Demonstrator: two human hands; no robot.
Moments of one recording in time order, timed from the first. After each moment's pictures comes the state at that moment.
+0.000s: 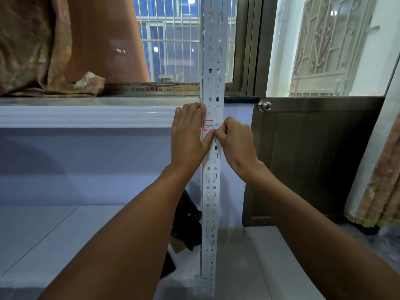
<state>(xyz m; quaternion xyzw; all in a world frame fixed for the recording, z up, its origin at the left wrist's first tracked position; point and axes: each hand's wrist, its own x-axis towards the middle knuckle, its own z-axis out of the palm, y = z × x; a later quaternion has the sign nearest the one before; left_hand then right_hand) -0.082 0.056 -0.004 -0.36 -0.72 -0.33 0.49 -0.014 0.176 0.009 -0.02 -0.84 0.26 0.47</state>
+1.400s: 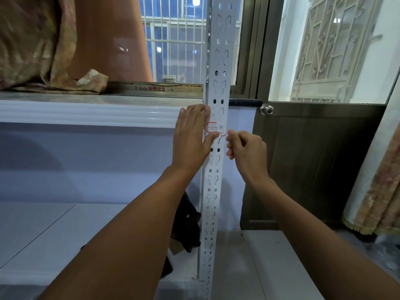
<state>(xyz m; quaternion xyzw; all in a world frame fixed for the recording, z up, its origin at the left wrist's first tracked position) -0.076 0.054 -0.002 -0.36 -0.73 -0.35 0.46 -0.001 0.187 -0.016 -0.01 -0.77 0.42 0.48</state>
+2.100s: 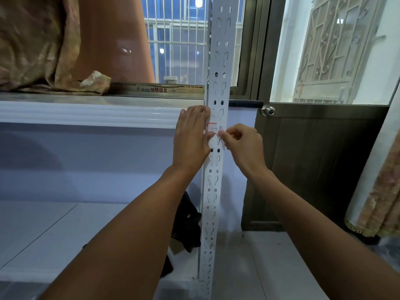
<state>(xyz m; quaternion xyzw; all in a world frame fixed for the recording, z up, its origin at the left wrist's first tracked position) -0.073 0.052 -0.002 -0.36 -0.73 -0.36 0.46 -0.008 0.186 0.004 -0.01 -0.81 0.38 0.45</state>
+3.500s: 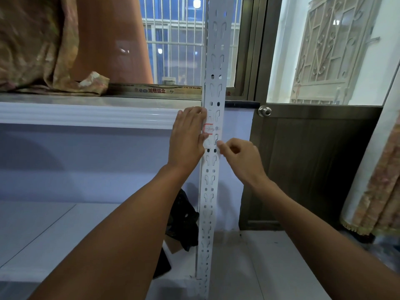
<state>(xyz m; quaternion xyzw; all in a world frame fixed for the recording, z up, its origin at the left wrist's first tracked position) -0.073 0.047 0.000 -0.37 -0.73 -0.33 0.46 0.008 0.194 -0.020 -0.01 -0.85 0.34 0.39</state>
